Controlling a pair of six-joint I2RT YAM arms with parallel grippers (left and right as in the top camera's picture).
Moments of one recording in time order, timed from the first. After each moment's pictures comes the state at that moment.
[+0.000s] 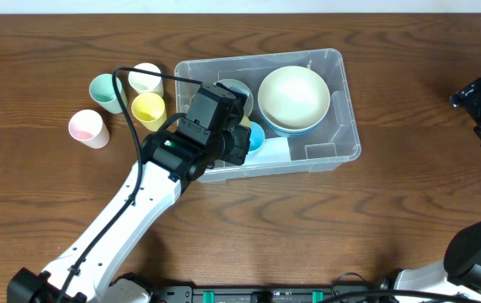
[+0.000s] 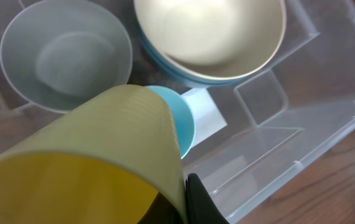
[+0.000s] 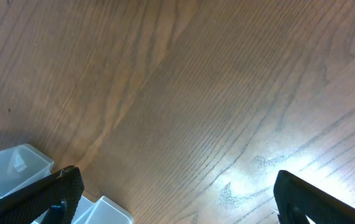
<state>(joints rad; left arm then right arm) -0.53 1.41 1.16 -0.66 0.14 -0.23 -0.46 1.71 1.63 -1.20 -0.05 0.54</state>
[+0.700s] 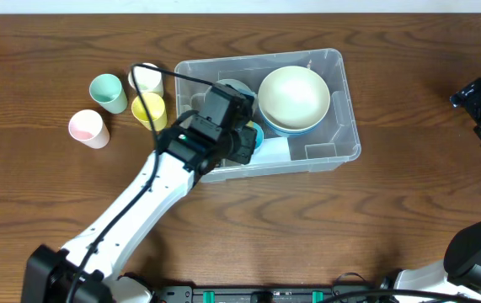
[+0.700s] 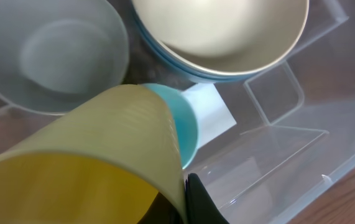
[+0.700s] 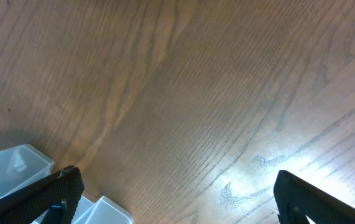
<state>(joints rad) -0.56 1.50 1.16 -0.62 0.12 -0.22 -0.46 1.71 1.63 -1.20 -0.05 0.54</state>
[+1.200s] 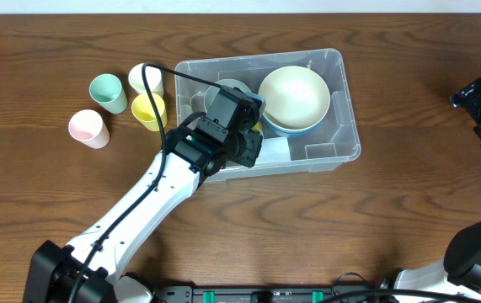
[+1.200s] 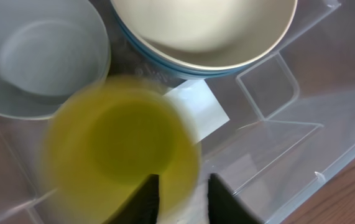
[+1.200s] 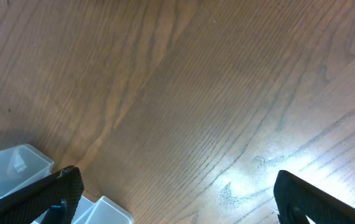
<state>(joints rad) -0.59 1.51 1.16 -0.62 0.12 -0.20 -0.46 1.71 1.63 -1.20 -0.05 0.54</state>
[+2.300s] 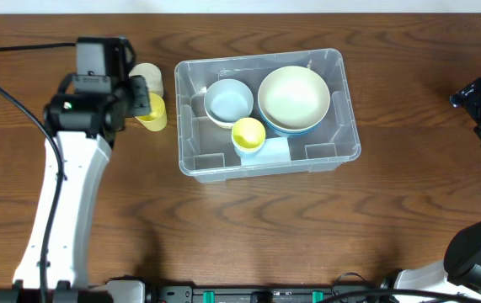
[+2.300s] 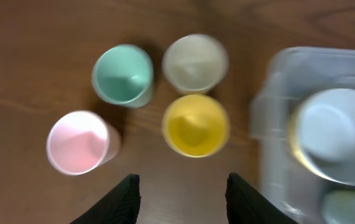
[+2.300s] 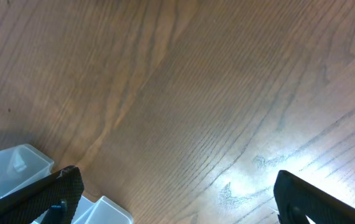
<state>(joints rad) -0.02 1.48 1.42 -0.90 -0.13 -0.16 -0.46 1.71 1.63 -1.20 -0.05 0.54</state>
